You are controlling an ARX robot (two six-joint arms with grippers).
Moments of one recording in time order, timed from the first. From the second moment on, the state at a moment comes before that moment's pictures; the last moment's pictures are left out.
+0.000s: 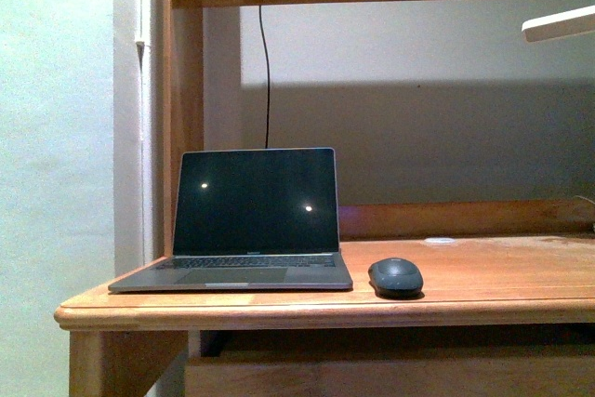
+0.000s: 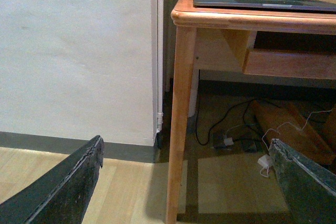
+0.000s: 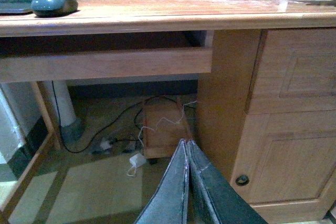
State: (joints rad) left arm -0.01 0.01 0.01 0.00 0.00 -0.01; right arm 0.00 0.01 0.02 0.00 0.00 0.01
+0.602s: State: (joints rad) left arm -0.01 0.01 0.01 0.00 0.00 -0.01; right arm 0.00 0.01 0.01 0.00 0.00 0.00
